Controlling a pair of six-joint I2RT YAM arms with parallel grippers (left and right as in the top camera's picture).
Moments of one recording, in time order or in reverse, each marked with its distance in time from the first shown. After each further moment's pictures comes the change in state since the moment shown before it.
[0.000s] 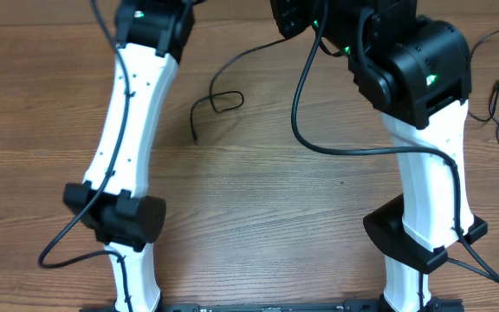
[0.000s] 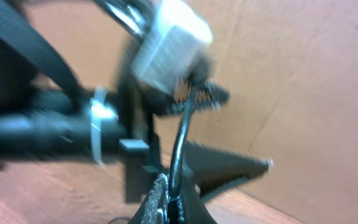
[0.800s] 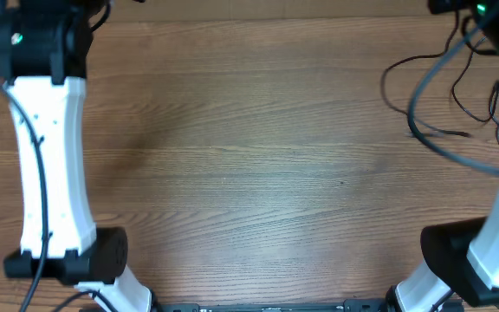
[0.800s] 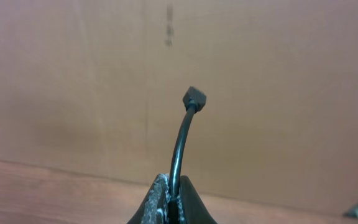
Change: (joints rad) left arm 0.267 -0.257 -0.006 -0.488 -0.330 0.053; right arm -0.389 -0.234 -0.137 -0.005 -0.048 0.021
